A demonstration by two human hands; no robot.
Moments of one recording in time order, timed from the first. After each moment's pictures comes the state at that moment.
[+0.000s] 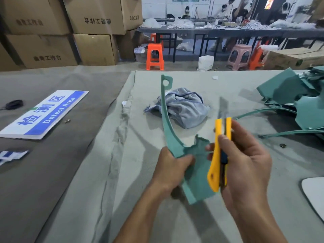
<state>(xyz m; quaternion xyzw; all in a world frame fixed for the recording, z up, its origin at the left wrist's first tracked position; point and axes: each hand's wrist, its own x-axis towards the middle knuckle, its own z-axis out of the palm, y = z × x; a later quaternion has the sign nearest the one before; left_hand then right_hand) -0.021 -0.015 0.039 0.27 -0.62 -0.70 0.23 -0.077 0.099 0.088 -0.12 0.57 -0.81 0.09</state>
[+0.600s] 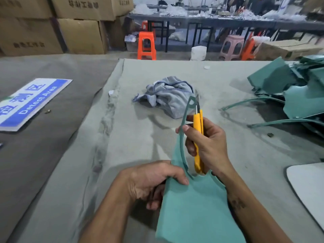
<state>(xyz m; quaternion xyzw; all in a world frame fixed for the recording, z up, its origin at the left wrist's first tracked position) 0.009 -0.027 0.037 0.22 -0.57 -0.76 -0.22 -0.144 0.064 0.021 -0.32 0.54 -0.75 0.21</state>
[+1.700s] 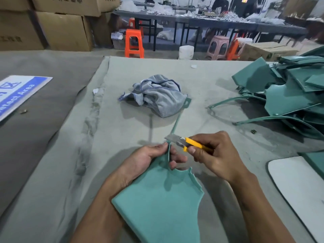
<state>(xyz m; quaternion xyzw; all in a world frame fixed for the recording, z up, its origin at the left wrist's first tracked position) -0.019 -0.021 0.039 0.18 -0.38 -0.91 0.00 -0.186 0.132 0.018 -0.55 0.68 -0.47 0.05</state>
